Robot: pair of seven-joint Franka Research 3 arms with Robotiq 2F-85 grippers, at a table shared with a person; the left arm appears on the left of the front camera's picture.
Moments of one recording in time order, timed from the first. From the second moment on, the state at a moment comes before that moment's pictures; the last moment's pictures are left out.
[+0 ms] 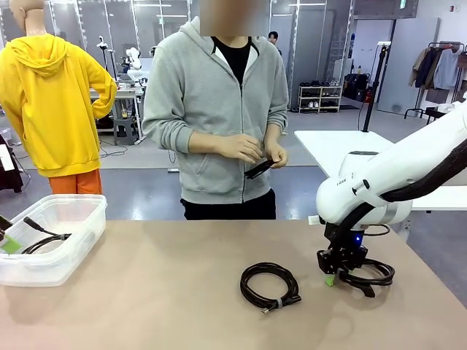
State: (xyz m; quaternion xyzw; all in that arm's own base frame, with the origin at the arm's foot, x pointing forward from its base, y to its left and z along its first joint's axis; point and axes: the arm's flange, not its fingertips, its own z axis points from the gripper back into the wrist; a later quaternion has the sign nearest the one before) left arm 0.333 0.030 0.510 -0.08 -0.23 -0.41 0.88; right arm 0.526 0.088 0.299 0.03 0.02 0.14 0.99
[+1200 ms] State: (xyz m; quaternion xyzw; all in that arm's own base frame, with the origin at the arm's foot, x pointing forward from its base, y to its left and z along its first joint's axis) left arm 0.333 0.030 0.510 -0.08 -0.23 -0.41 0.88; right arm 0.520 0.094 0.366 -0.01 -0.02 0.14 0.99
